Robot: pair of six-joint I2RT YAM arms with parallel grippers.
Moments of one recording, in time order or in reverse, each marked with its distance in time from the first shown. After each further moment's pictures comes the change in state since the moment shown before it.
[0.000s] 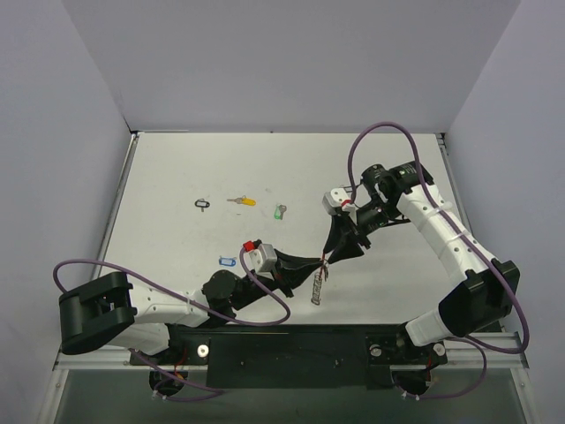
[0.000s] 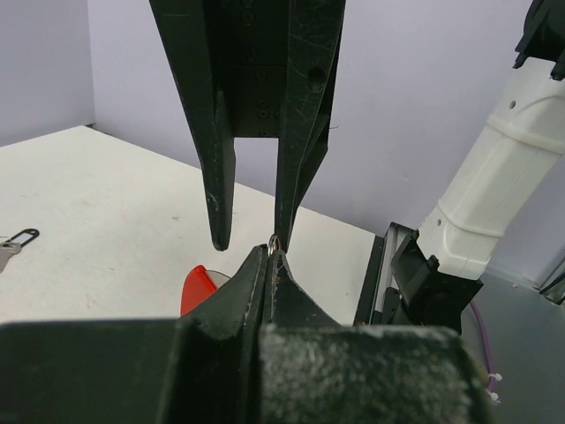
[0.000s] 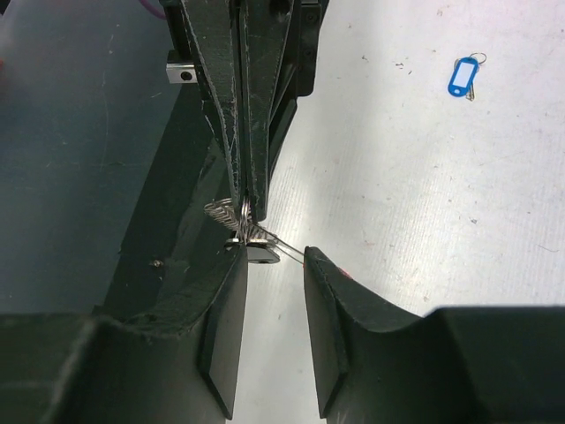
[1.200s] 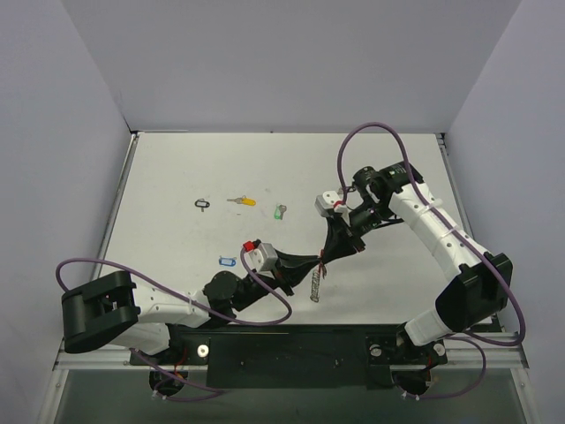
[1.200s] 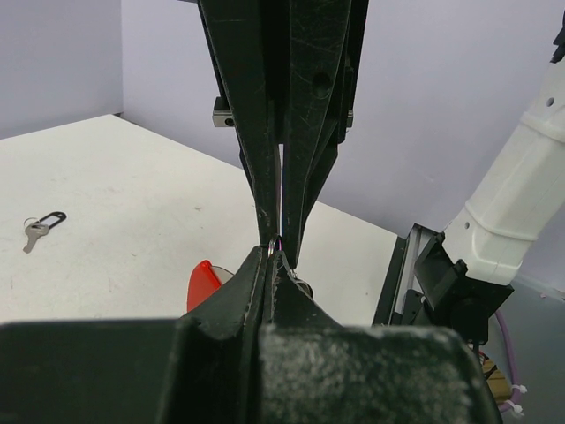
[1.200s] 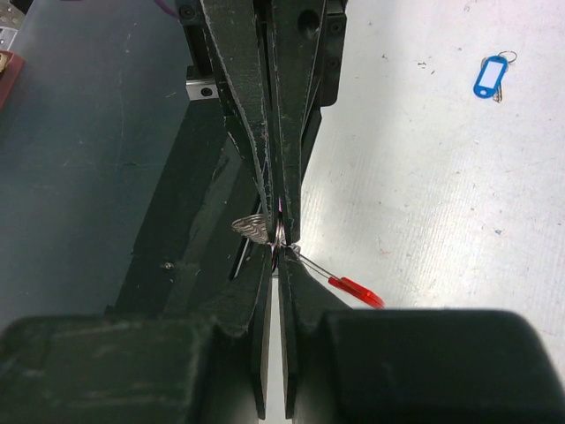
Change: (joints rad) left arm -0.001 0.018 -0.010 0.008 -0.079 0.010; right arm 0.043 0.040 -0.001 0.005 -0.003 0.008
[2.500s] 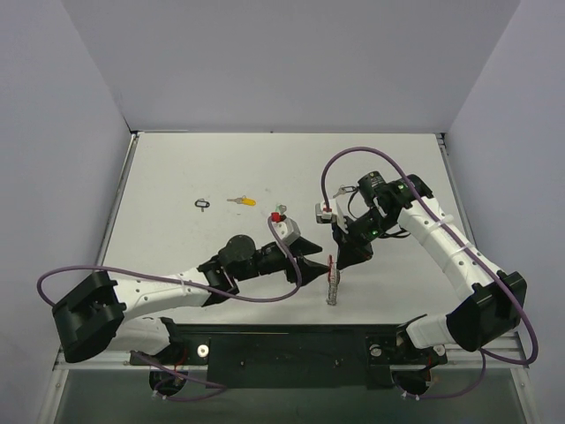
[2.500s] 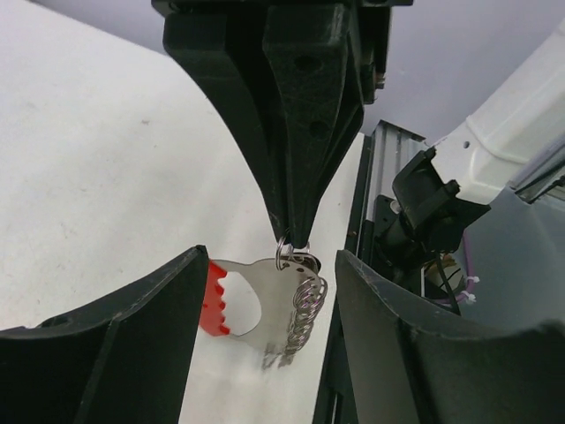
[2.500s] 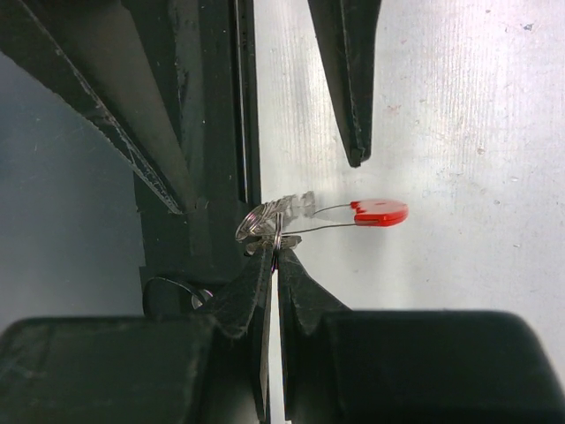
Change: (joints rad) left arm 0.173 -0.054 0.230 -0.603 0.381 -0.077; right arm 0.012 -0.123 -0.121 0.175 0.337 0.474
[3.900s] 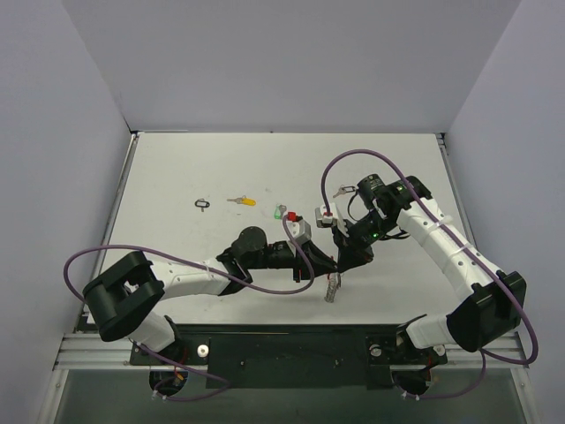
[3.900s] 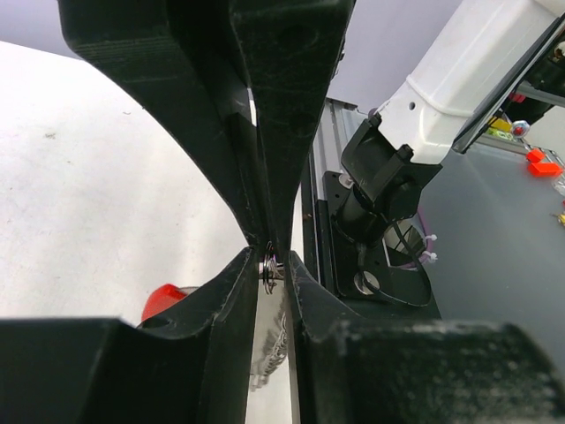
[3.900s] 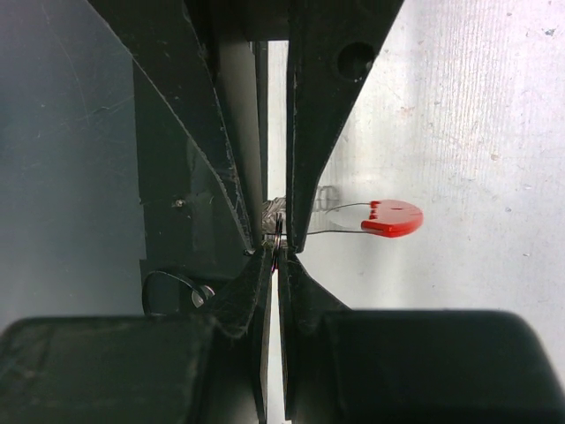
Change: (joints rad) left arm 0.070 0.236 0.052 0.248 0.345 -0.026; right arm 0.005 -0.002 -0.016 -0.023 -0.012 -0.056
